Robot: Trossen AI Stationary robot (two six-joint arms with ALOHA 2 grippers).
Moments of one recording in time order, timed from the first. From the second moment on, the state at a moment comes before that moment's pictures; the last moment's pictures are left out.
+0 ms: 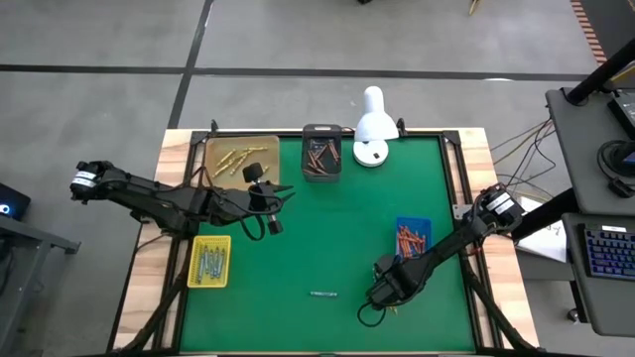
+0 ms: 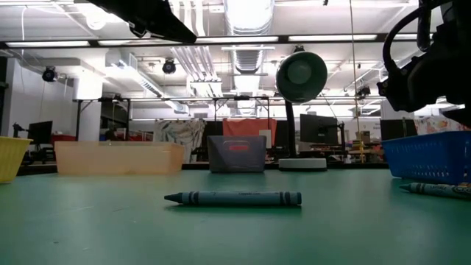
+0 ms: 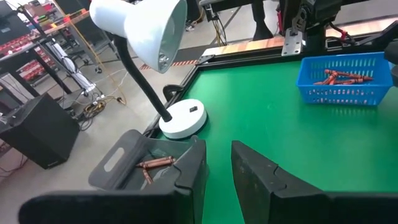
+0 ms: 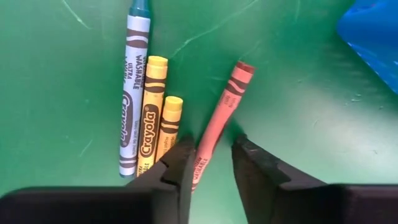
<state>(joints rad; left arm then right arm) -0.18 1.14 0.77 0.02 -0.65 0.10 0.58 1.87 1.15 -0.87 -0.10 1.61</state>
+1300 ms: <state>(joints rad) -0.18 1.14 0.77 0.05 -0.57 0.04 0.57 1.79 1.50 -1.07 0.06 1.35</state>
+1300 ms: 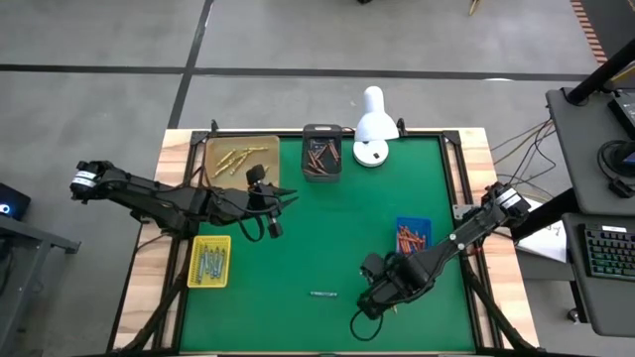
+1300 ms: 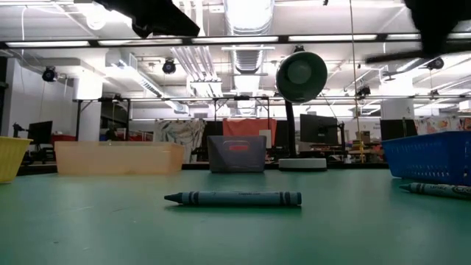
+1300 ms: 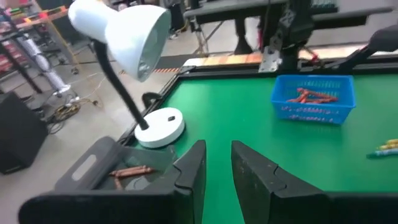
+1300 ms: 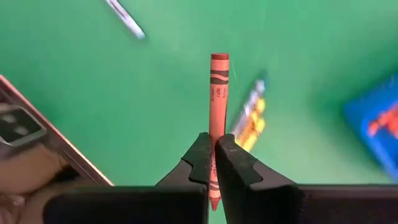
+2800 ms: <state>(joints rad) -0.35 0.87 0.77 -0.08 -0.62 0.10 -0.25 1.96 1.68 -0.40 0.55 0.23</state>
